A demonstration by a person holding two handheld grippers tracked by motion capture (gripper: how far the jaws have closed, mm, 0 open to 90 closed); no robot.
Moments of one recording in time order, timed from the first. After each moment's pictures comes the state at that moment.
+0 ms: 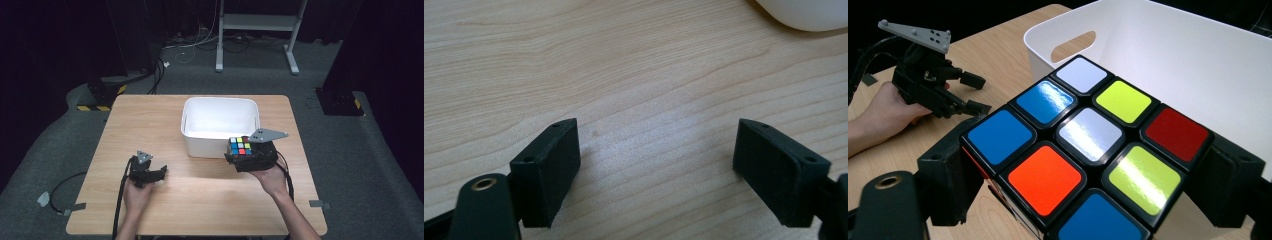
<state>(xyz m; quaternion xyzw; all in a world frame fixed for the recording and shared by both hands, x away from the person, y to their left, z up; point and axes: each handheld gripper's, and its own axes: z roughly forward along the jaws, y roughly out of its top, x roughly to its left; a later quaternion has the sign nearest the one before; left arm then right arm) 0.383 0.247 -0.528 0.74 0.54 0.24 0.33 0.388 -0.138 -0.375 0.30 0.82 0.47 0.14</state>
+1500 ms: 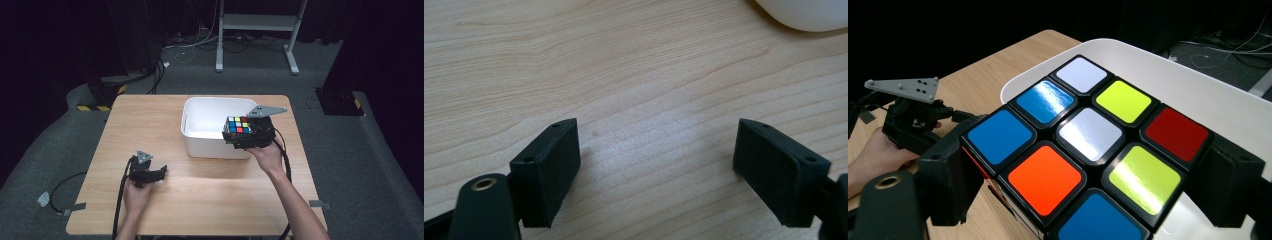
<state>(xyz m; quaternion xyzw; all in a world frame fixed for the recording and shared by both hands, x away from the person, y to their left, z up) 0.383 0.247 -0.527 0.74 0.54 0.23 0.33 0.435 -0.130 -0.345 0.31 0.81 0.49 0.13</state>
